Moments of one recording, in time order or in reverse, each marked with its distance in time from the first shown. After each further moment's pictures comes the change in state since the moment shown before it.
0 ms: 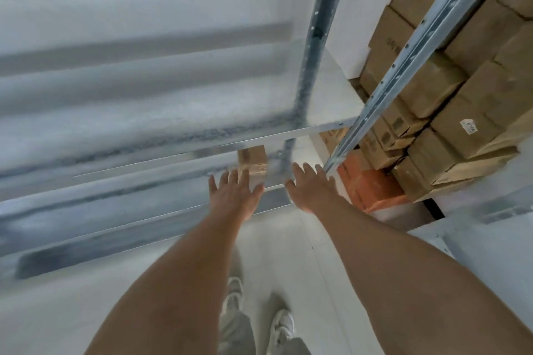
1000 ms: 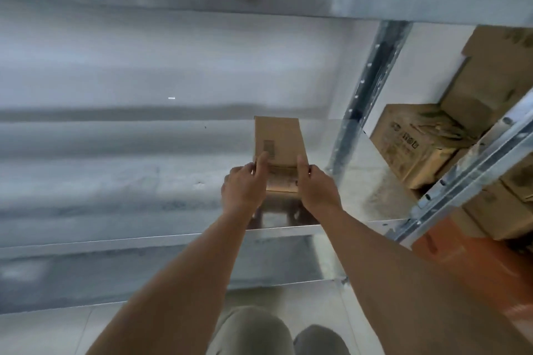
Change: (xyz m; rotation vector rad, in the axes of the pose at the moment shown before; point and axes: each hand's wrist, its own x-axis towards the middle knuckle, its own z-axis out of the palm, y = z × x) left_hand 0.352 -0.050 0.259 -0.786 0.503 -0.172; right_hand 0.377 -0.021 0.247 0.650 0.421 -0.115
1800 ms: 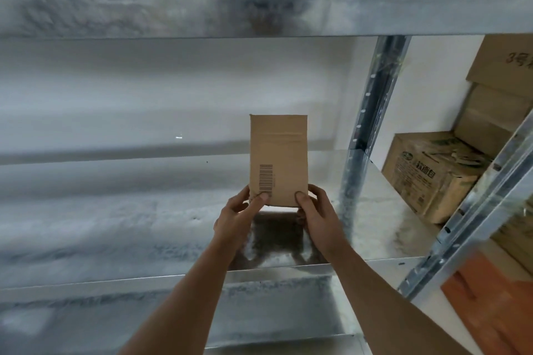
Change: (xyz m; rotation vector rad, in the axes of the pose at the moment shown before) left_hand 0.015 -0.027 0.009 -0.580 -0.086 0.078; right_hand 0.017 0.030 0.011 0.626 -0.067 -0.208
